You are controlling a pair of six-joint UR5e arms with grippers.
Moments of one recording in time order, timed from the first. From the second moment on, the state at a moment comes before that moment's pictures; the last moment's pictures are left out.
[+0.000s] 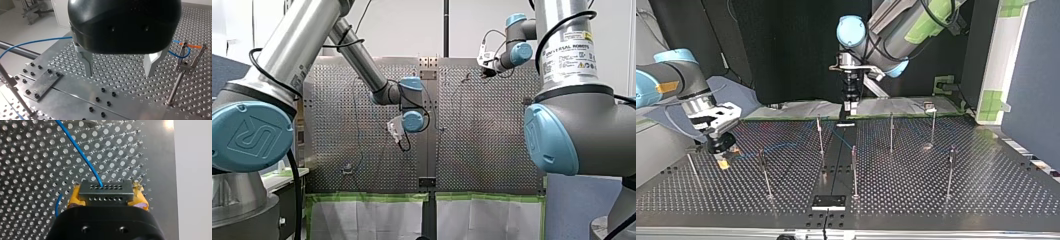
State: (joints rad) left arm -0.61 -2.01 -1.86 -2.29 -2.15 -1.94; right arm 1.77 -1.29 1.37 -0.04 1.17 1.77
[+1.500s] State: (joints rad) left arm -0.59 -2.01 -2.24 -1.90 -2.14 -1.94; right arm 1.78 -1.29 1.37 -0.04 1.17 1.76
